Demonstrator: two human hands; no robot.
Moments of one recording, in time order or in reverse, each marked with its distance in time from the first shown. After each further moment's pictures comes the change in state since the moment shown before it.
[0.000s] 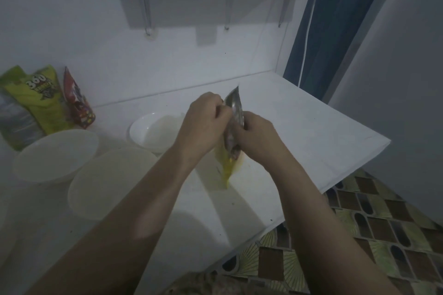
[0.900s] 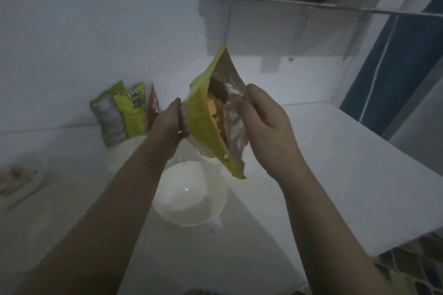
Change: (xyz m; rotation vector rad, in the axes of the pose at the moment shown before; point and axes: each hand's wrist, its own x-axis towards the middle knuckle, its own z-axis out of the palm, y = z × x) left_hand 0.009 -0.122 -0.159 -0.777 0.264 -0.712; right_hand -0.014 -0.143 0.045 0.453 -0.040 -0.493
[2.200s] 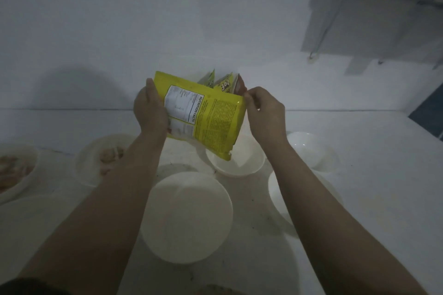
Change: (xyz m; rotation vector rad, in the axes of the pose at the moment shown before) left_hand 0.094 0.007 -0.274 0.267 0.684 0.402; right_hand 0.079 0.044 0.257 -0.307 0.088 0.070
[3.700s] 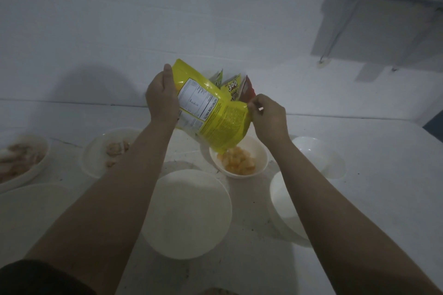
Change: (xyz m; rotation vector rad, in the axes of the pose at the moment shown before) left_hand -0.006 0.026 0.005 0.046 -0.054 0.174; right_hand 0.015 0.031 0.009 -0.050 -0.079 0.002
